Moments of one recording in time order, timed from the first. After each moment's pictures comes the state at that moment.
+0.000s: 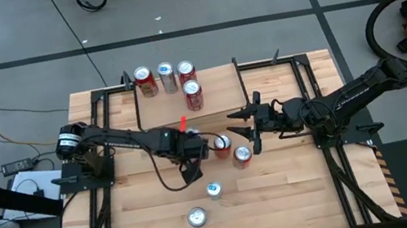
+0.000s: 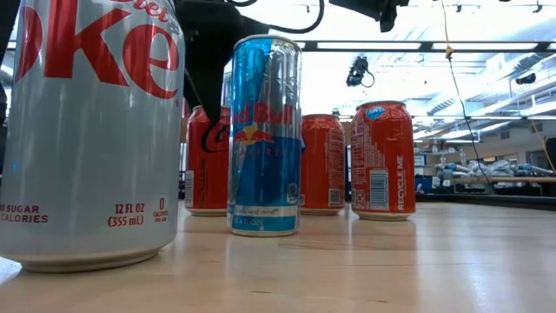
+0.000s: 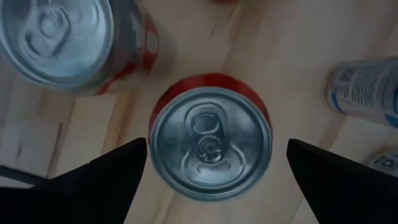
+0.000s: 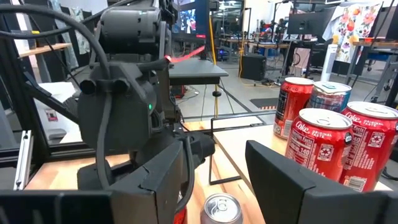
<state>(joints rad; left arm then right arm) -0.14 1.76 1.44 -1.05 -0.14 -0.48 0.21 1.14 0.72 0.42 0.43 0.00</state>
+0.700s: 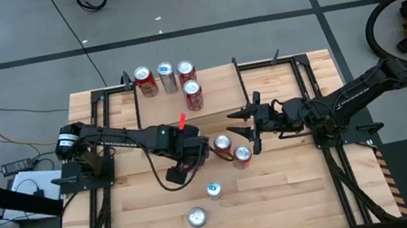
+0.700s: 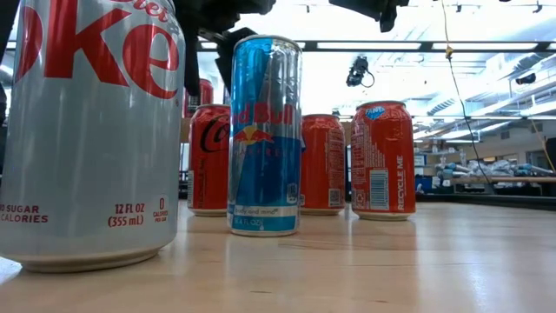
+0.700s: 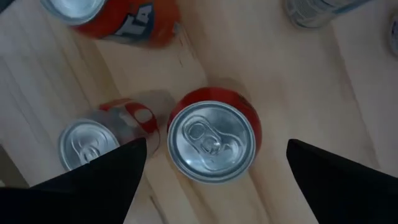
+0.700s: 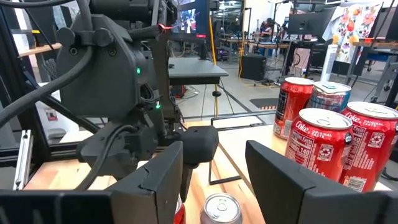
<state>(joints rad) -0.16 1.75 1.55 -1.13 -0.15 0.31 0.21 1.14 0.72 0.42 0.43 0.00</state>
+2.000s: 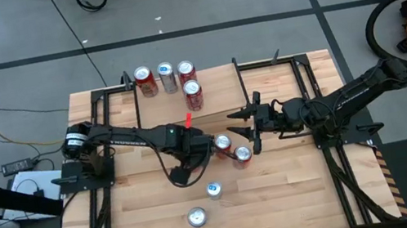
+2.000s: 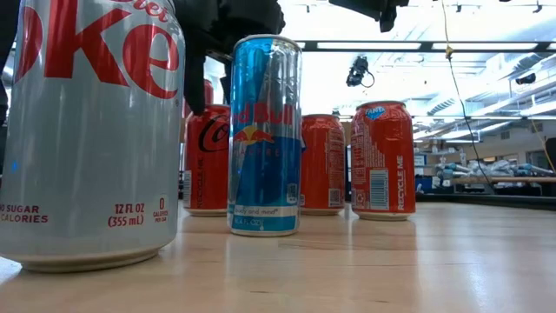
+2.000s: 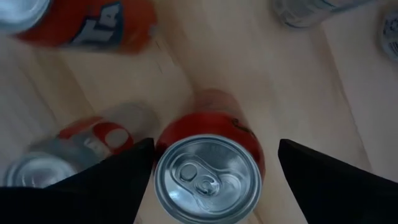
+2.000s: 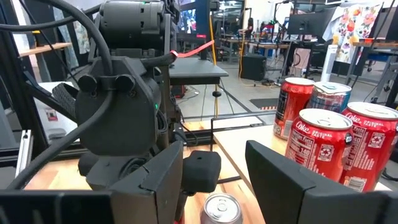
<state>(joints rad) -0.13 1.82 1.54 -1.10 -0.06 0.34 0.21 1.14 0.72 0.42 0.42 0.00</state>
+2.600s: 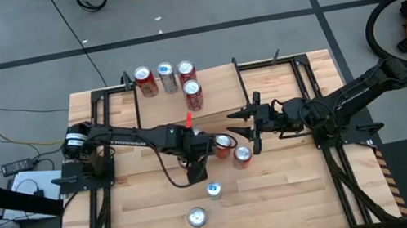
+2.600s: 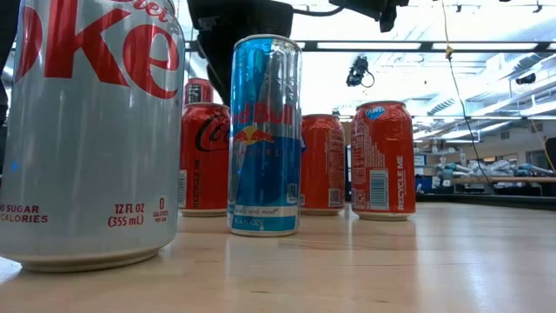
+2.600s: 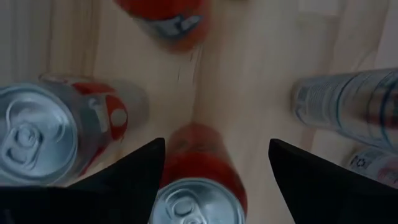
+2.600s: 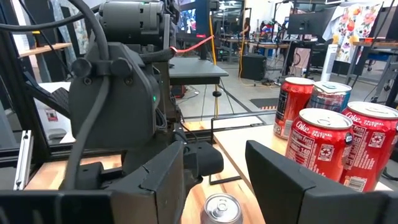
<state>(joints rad) -0.13 1.82 1.54 -1.00 -0.08 -0.26 0.21 1.14 0.72 0.42 0.42 0.00</state>
